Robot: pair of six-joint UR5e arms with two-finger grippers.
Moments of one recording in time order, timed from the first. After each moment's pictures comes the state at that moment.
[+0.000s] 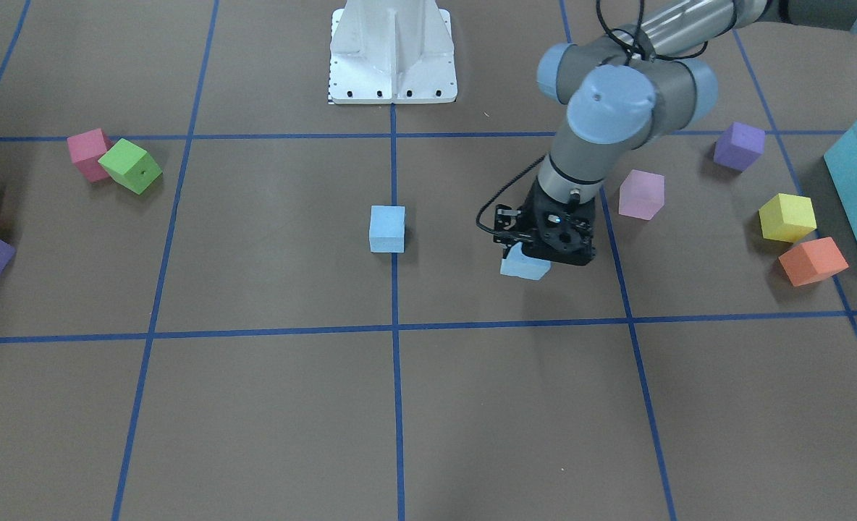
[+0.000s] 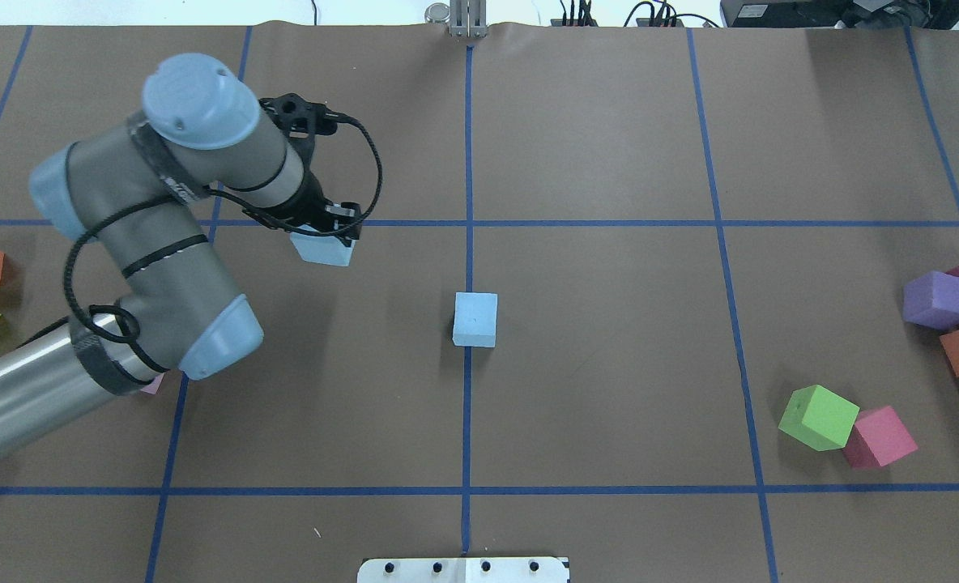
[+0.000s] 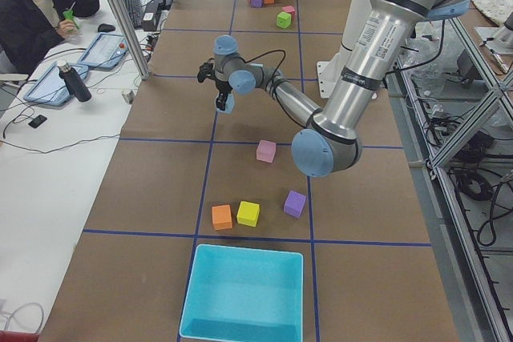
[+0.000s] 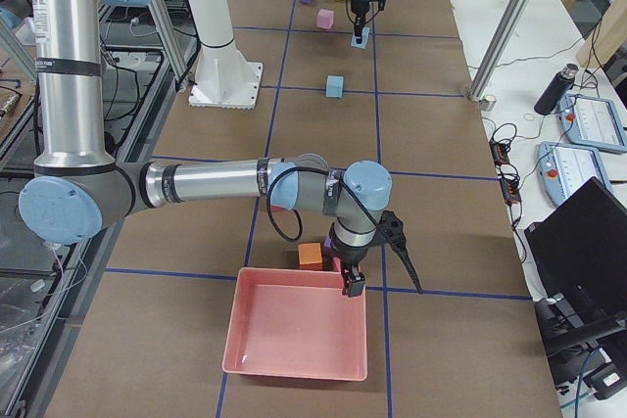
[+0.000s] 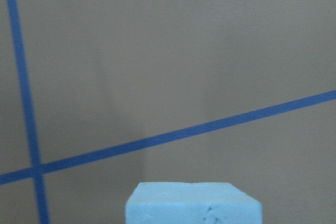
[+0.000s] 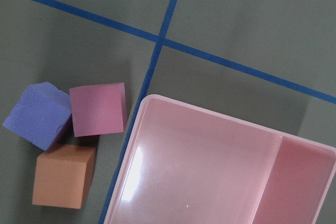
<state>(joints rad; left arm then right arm) -0.70 -2.22 -1.65 -1.64 -1.99 -0.95 1.60 -1.59 1.71 -1.80 2.21 -0.36</state>
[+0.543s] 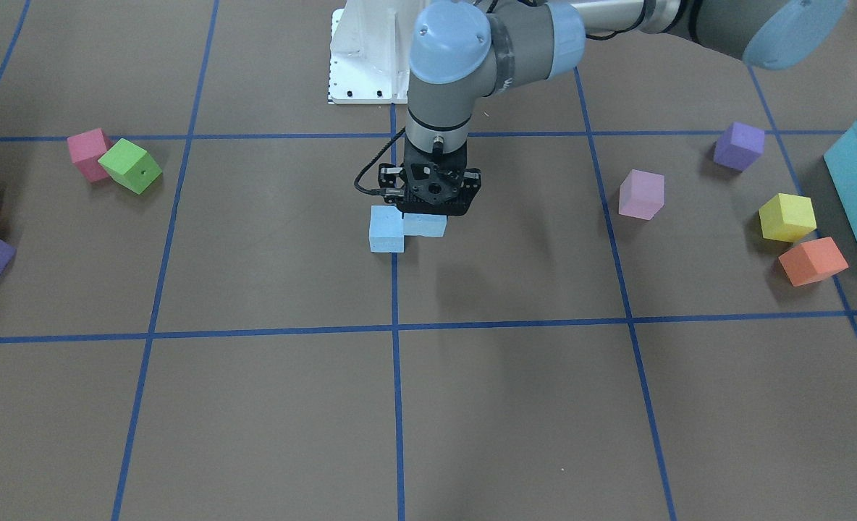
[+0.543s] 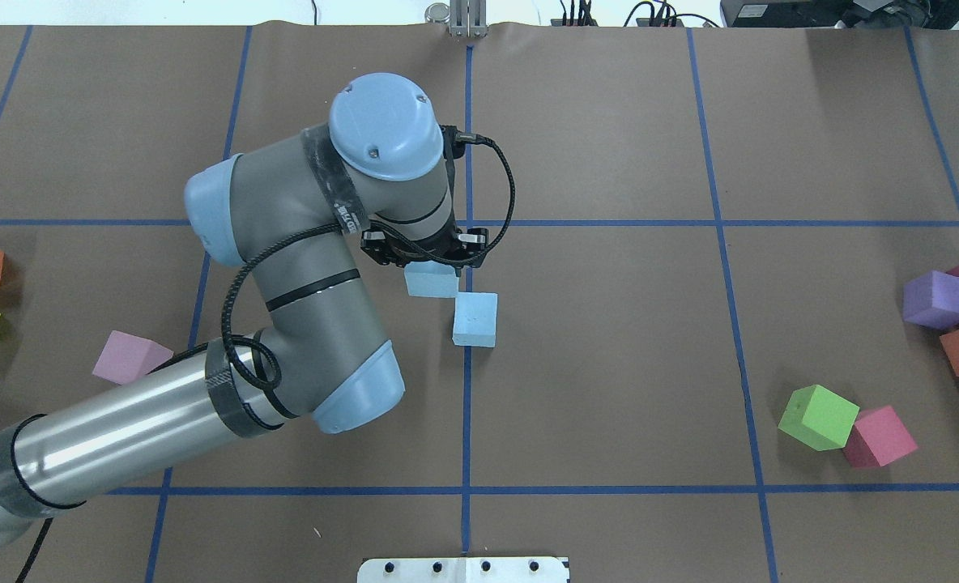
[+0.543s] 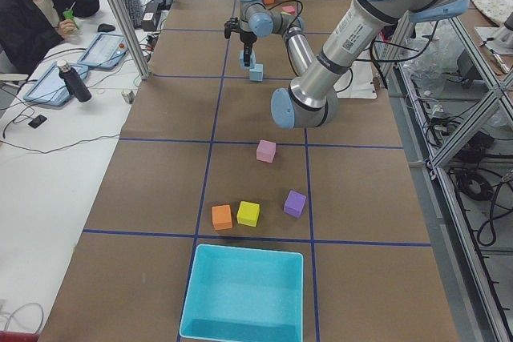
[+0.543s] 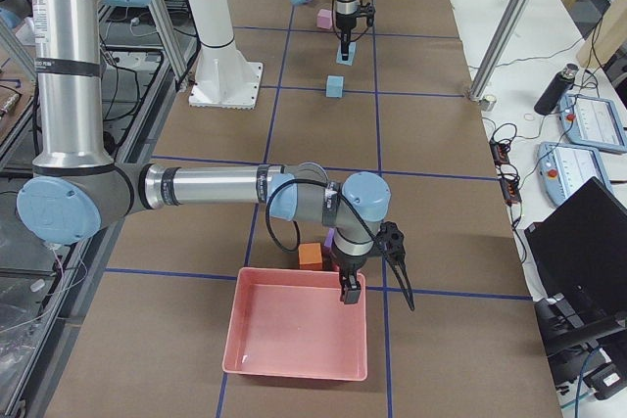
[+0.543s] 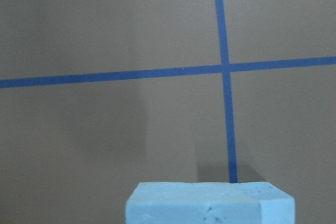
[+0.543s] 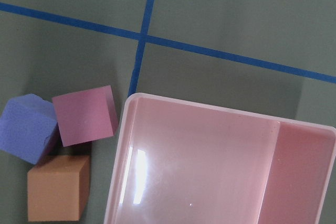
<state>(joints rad) -0.56 -2.46 -1.60 -1.45 -1.90 -1.13 1.60 -1.60 1.65 -1.72 2.23 -0.27</state>
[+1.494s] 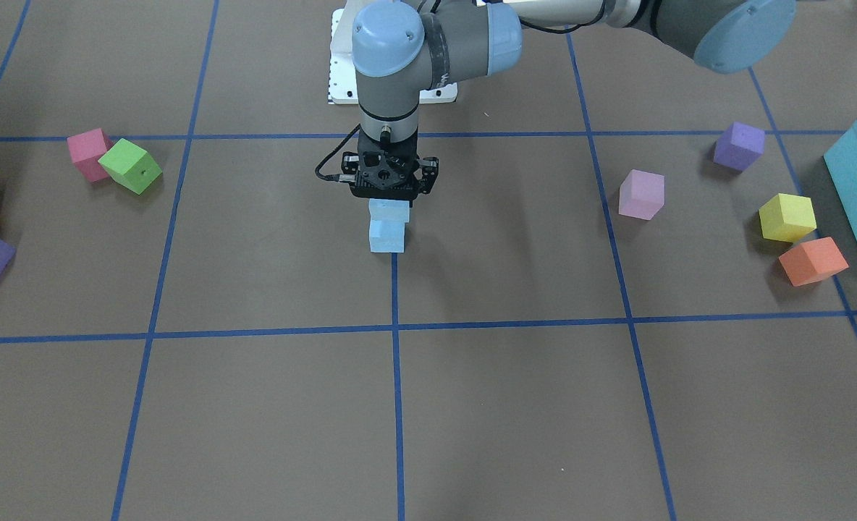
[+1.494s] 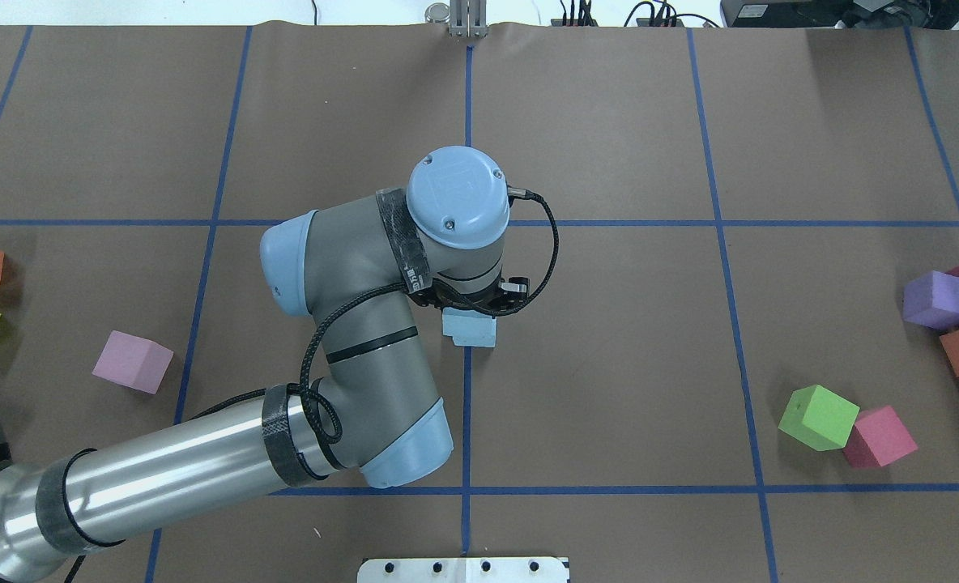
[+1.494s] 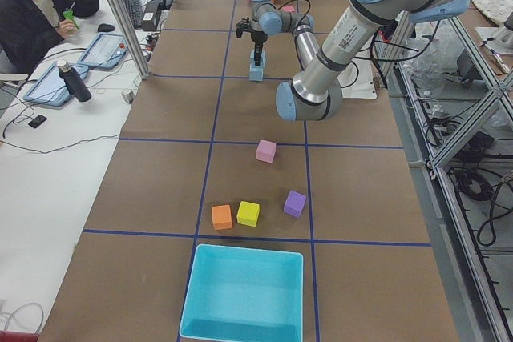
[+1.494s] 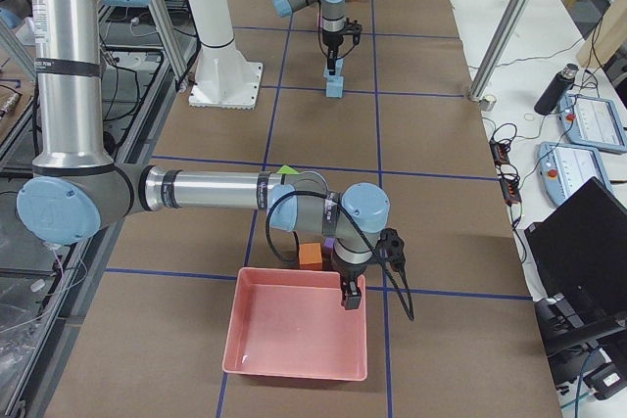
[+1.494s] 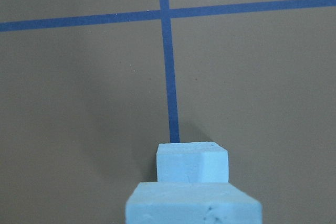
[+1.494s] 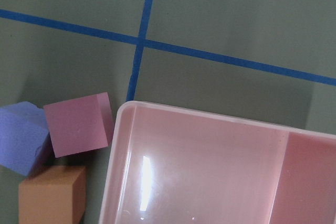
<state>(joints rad) -0.48 -2.49 -1.54 -1.47 -1.85 -1.14 1.60 -1.60 1.62 -1.69 2.25 -0.27</state>
